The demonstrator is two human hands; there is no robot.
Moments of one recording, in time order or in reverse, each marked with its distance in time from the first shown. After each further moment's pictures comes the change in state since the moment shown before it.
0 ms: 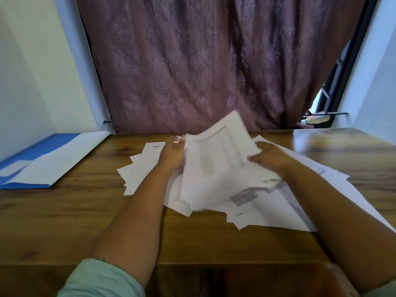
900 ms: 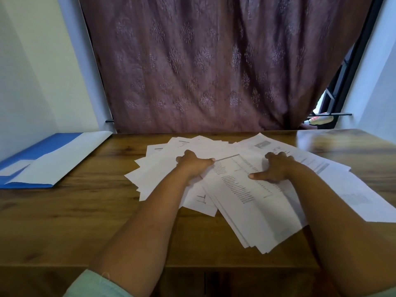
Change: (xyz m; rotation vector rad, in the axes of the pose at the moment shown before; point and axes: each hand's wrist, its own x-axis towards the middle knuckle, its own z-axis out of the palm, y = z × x) left_hand -0.033 0.017 0.027 0.373 -0.189 -0.183; right_hand 0.002 0.012 -0.006 -0.989 -0.122 0.088
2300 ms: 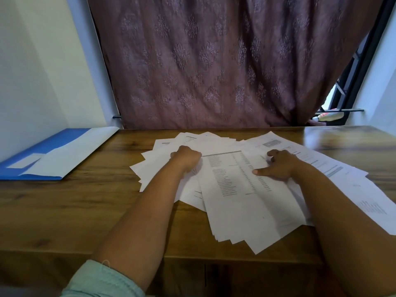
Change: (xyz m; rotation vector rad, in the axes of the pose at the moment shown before) left_hand 0.007 -0.007 -0.014 -0.079 0.114 -0.065; right_hand 0.010 0.009 0.013 0.174 0.014 -0.038
